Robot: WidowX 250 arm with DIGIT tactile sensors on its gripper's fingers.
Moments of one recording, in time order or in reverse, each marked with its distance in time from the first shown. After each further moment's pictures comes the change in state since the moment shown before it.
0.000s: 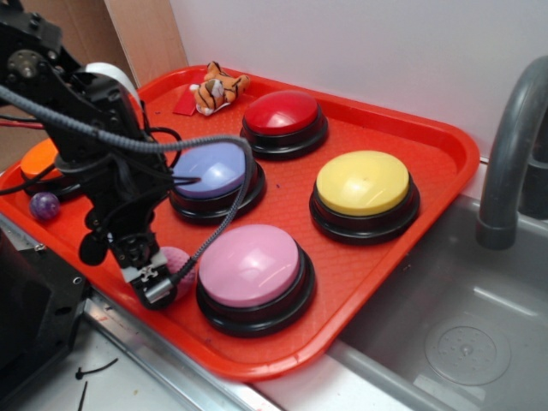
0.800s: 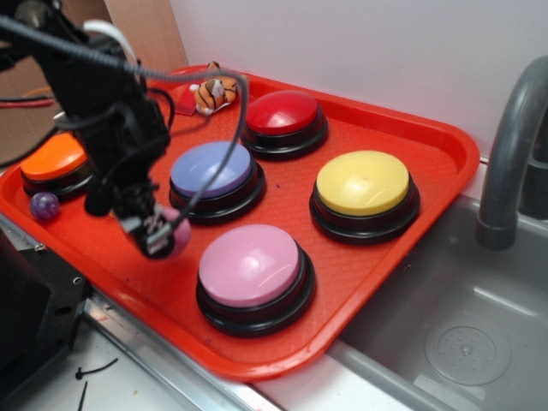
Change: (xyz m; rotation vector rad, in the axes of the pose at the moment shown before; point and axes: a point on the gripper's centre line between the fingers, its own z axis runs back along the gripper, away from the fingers) arm 0.020 0.025 0.032 0.002 -0.022 0.140
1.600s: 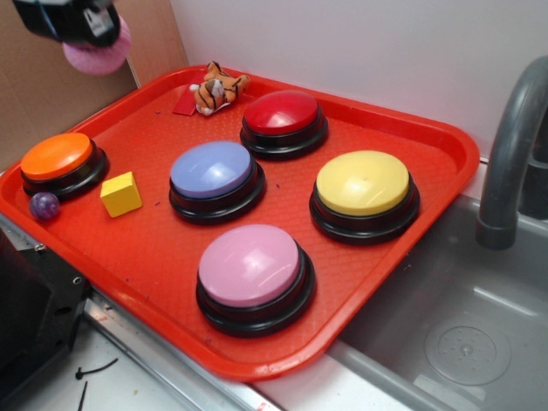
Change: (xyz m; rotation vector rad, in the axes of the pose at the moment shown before) arm 0.016 0.013 0.142 0.036 -0.006 0.303
